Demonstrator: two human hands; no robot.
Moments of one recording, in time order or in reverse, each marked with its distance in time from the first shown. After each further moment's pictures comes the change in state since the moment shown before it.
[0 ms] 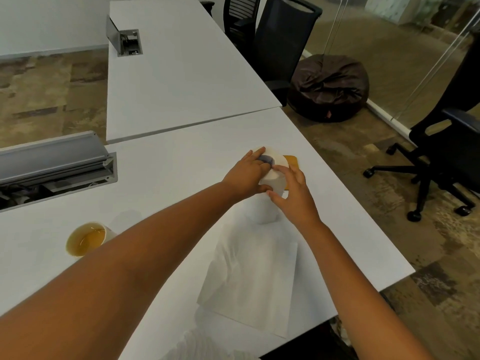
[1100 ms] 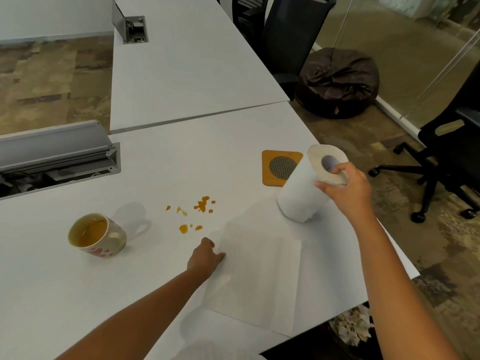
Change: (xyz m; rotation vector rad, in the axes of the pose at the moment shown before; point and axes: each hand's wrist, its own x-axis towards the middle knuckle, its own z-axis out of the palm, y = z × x) left_hand -0.155 -0.009 0.147 -0.643 -0.164 -1.099; right_hand 0.008 0.047 -0.066 0.001 0.177 0.209
